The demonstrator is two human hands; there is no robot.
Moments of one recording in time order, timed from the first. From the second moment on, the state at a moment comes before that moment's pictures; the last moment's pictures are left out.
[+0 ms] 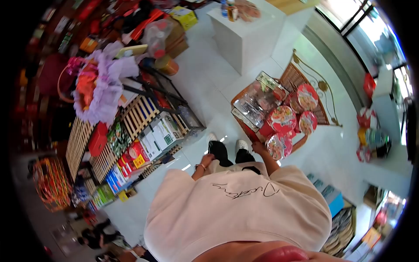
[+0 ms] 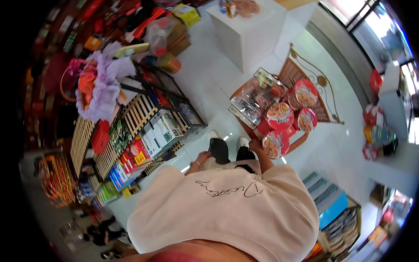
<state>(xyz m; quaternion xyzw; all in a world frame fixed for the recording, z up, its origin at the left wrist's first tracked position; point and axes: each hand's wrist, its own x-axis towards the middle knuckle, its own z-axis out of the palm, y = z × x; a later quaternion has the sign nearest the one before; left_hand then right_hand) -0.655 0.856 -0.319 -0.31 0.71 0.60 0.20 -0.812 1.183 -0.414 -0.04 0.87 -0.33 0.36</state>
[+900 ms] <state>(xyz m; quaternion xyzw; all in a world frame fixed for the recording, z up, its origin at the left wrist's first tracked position) -0.187 1.021 -0.335 -0.75 0.32 0.58 -0.02 -0.700 0.973 -0.297 -0.36 0.75 -0.11 0.55</state>
